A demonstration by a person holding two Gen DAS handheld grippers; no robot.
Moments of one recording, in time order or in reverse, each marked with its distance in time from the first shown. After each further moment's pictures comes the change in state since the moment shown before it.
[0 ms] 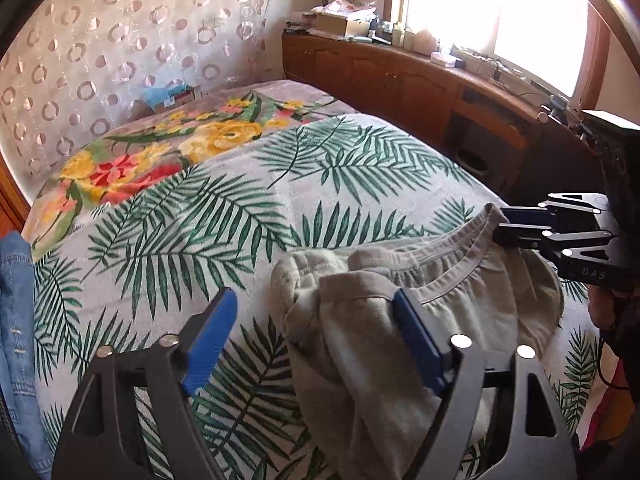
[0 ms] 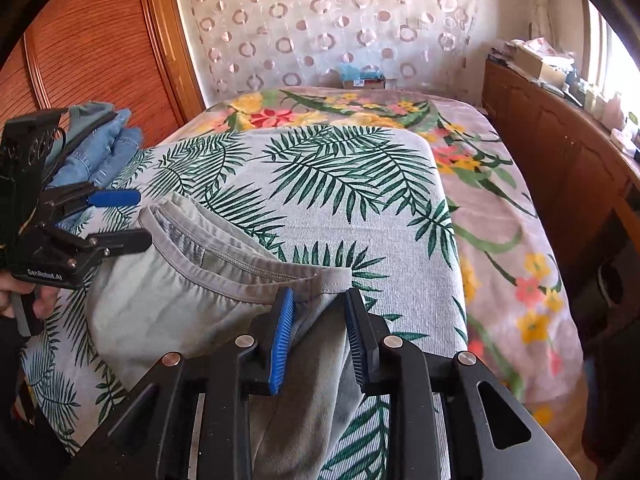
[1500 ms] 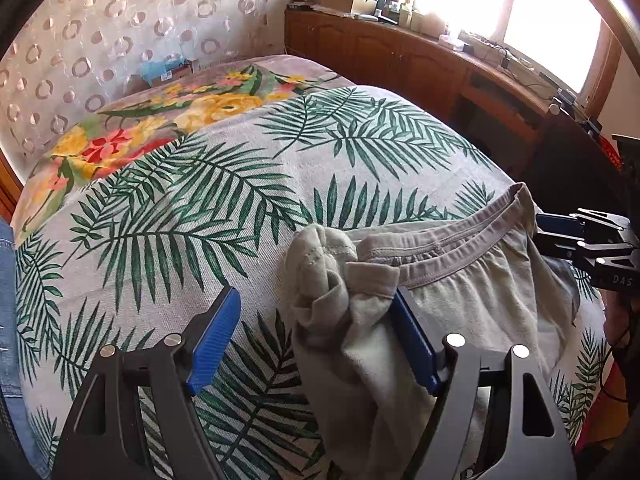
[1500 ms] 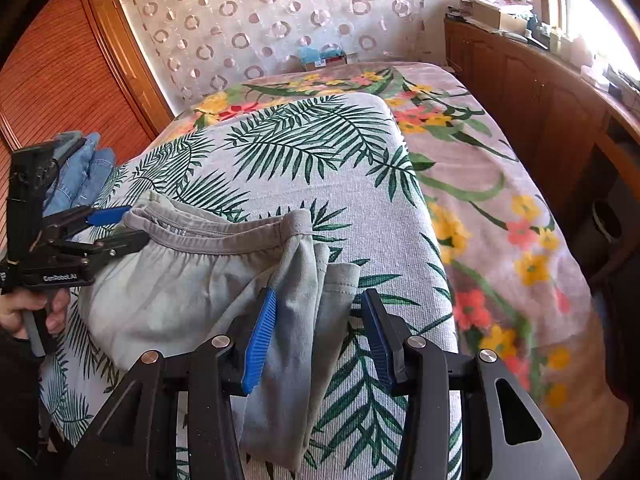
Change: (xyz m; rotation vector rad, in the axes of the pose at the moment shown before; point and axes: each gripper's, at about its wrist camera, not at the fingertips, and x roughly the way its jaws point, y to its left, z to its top) left arm 0.031 0.016 -0.003 -0.047 0.102 -0.024; right arm -0.014 -0.016 -0.013 0.188 0.061 -0.025
